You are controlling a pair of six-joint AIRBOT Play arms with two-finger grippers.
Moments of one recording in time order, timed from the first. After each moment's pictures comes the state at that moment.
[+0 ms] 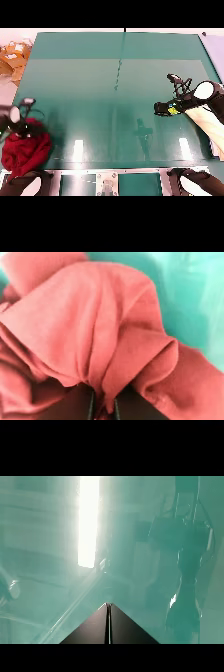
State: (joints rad) left arm 0.07 -0.94 0.71 1.77 -1.23 -1.50; right arm 0.09 -1.06 0.91 -1.29 1.23 1.61
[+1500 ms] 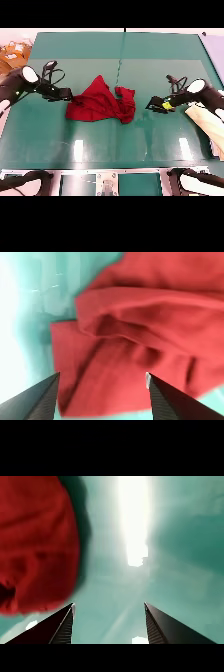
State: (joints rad) left arm -0.07 -1.37 1.12 1.23 -1.02 -1.48; right arm -0.02 -1.35 0.94 -1.03 1.09 1.50
